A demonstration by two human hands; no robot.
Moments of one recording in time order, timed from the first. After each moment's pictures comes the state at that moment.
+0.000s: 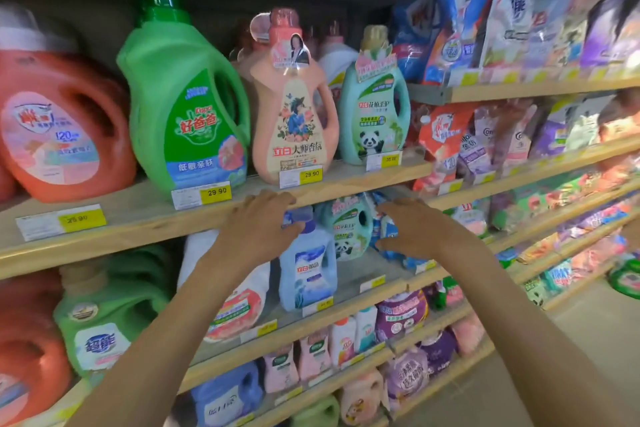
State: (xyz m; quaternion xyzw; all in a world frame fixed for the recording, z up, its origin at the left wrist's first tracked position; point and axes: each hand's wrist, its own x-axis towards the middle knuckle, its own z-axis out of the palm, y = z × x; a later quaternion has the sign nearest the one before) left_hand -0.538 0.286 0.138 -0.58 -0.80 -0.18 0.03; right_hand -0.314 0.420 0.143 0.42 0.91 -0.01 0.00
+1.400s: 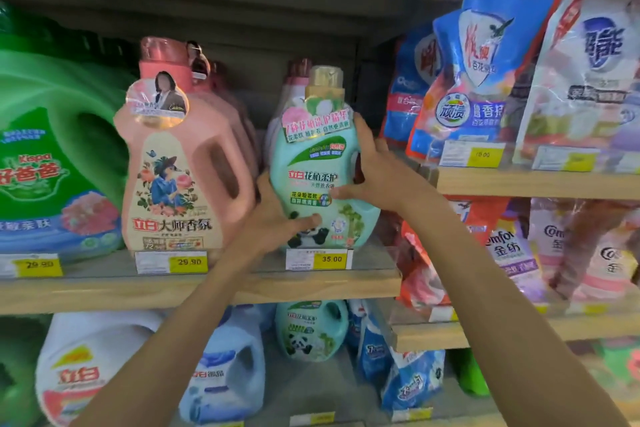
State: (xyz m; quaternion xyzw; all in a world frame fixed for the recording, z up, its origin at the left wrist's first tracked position) left_hand -0.486 0.592 0.179 -0.39 -0.75 -0.54 -0.03; right_hand -0.360 0.736 0.262 0.20 0.95 -0.09 -0.23
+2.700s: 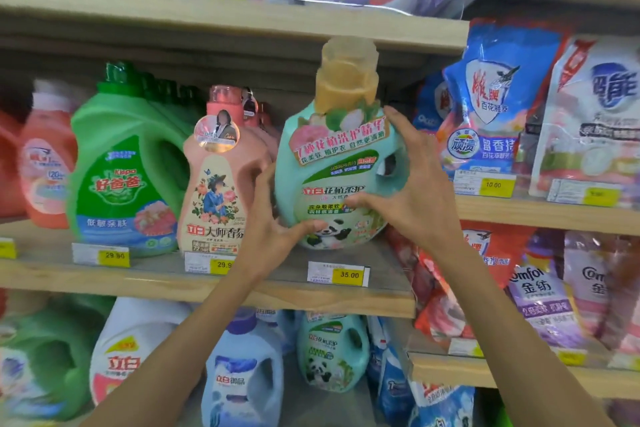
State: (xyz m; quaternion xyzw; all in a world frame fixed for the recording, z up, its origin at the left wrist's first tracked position) left_hand -0.460 0.542 0.186 -0.45 -0.57 -0.66 0.16; right_hand -0.307 0.701 0.263 -0.01 0.84 -0.13 -0.53
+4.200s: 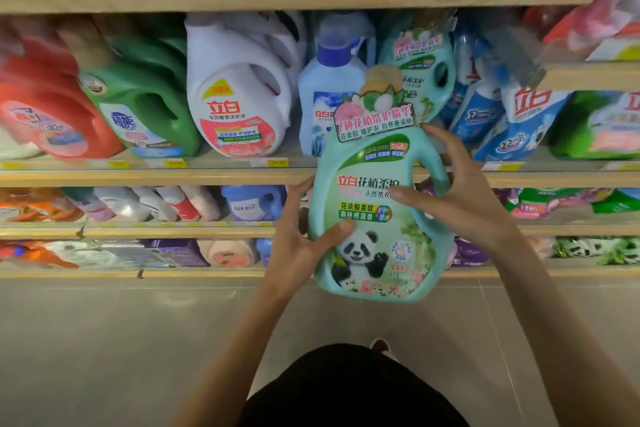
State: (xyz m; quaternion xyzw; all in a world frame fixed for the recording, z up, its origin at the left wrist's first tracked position) left_hand -0.355 0.300 -0.089 -0.21 -0.63 -0.69 -0.27; right_hand -0.250 0.510 -0.030 0.24 0.84 -0.47 -0.17
